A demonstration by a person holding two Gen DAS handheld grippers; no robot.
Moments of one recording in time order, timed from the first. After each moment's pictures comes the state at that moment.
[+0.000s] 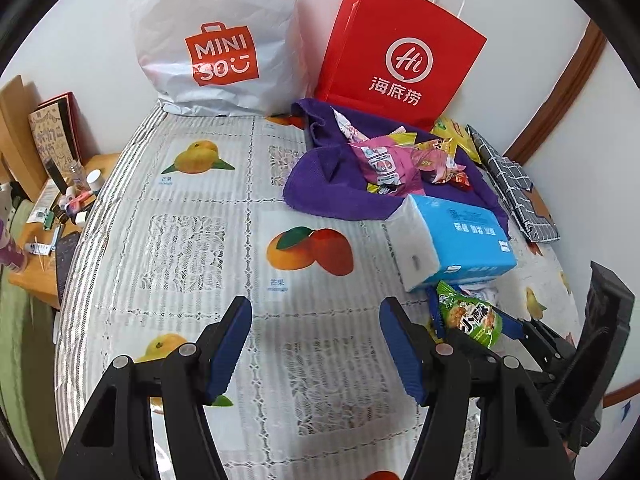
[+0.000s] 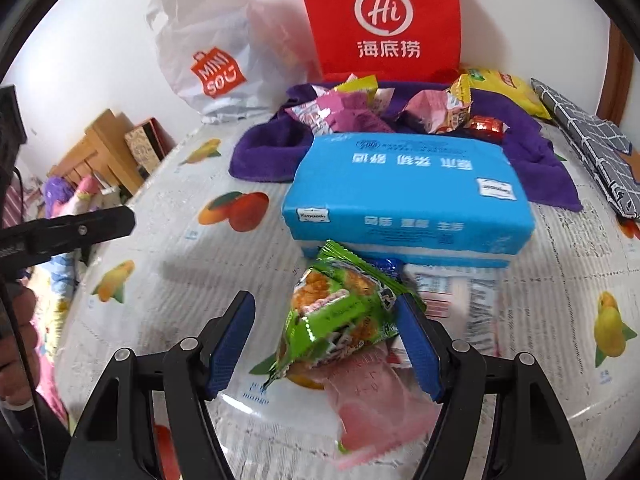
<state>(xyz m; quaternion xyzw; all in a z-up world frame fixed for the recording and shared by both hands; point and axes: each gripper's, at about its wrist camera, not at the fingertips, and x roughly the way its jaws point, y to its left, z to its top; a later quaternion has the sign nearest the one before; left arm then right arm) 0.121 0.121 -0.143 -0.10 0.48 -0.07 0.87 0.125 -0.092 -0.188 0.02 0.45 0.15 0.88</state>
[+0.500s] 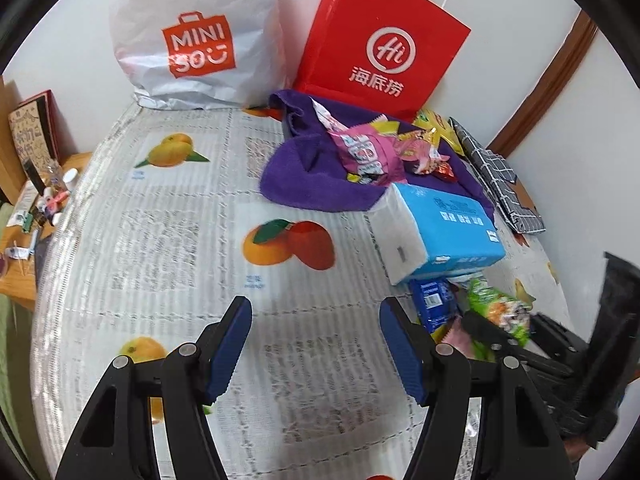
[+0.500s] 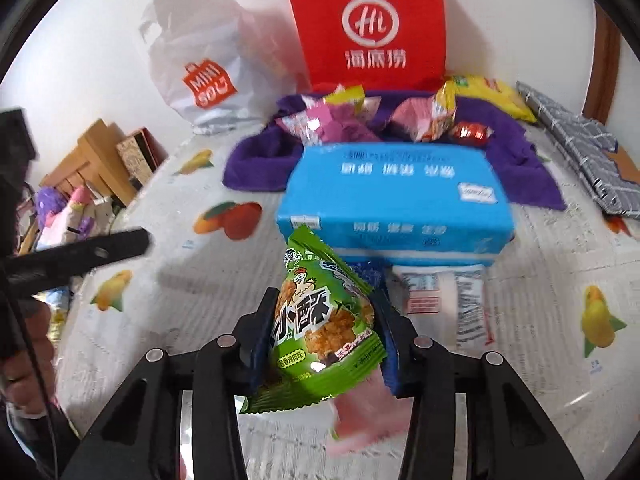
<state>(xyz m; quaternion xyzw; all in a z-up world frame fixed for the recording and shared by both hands) 0.125 0.110 -0.158 -0.11 0.48 -0.11 0.86 0.109 -0.108 -0.164 0.03 0.43 0.14 0.89</state>
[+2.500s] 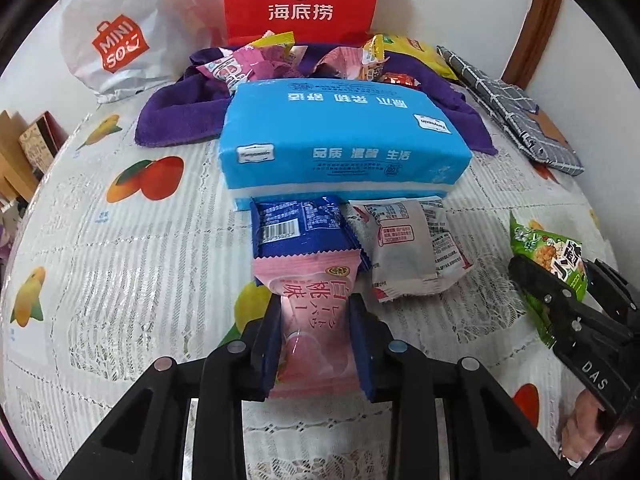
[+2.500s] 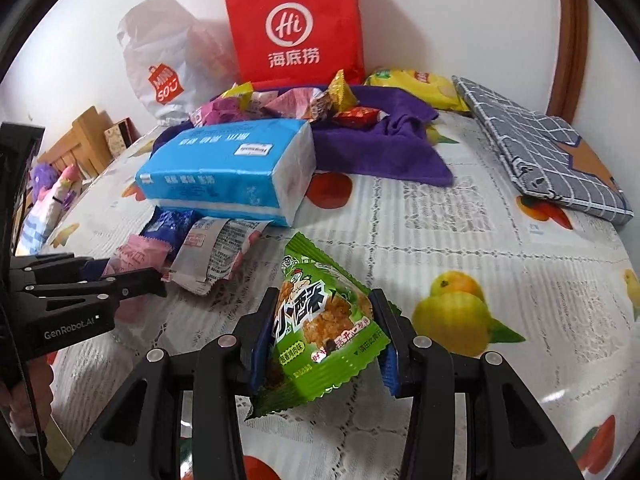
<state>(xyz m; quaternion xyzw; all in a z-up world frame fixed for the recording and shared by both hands) 0.098 -0.066 -0.201 -0.02 0.51 -0.03 0.86 0.103 -0.261 -0.202 0.00 0.42 0.14 0.90</state>
